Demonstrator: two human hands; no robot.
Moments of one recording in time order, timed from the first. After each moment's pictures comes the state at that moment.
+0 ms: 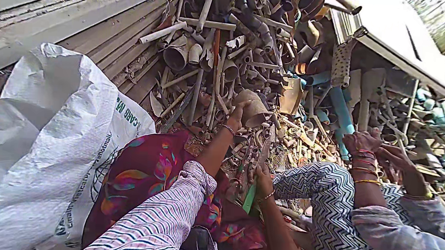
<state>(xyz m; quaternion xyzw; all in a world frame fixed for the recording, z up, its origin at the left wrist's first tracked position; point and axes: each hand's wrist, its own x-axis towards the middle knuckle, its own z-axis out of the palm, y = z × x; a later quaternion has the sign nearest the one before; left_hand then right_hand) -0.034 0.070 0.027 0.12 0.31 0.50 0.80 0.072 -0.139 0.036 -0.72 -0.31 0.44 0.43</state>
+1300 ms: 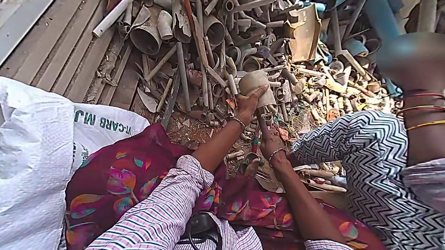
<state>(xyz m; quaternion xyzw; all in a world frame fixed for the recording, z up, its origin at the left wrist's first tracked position) 0.038 0.027 0.004 0.21 0.47 0.46 0.72 0.112 -0.101 0.019 -0.79 -0.57 0.19 -0.08</state>
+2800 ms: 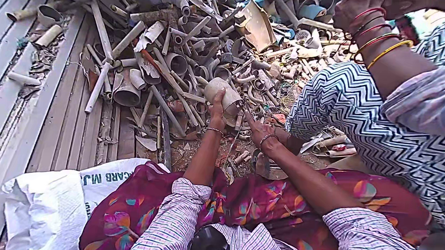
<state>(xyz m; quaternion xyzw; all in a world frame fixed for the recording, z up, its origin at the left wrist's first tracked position) 0.029 0.032 0.002 0.24 0.48 0.43 0.72 0.122 -0.101 0.029 -0.80 -0.56 0.21 -0.04</state>
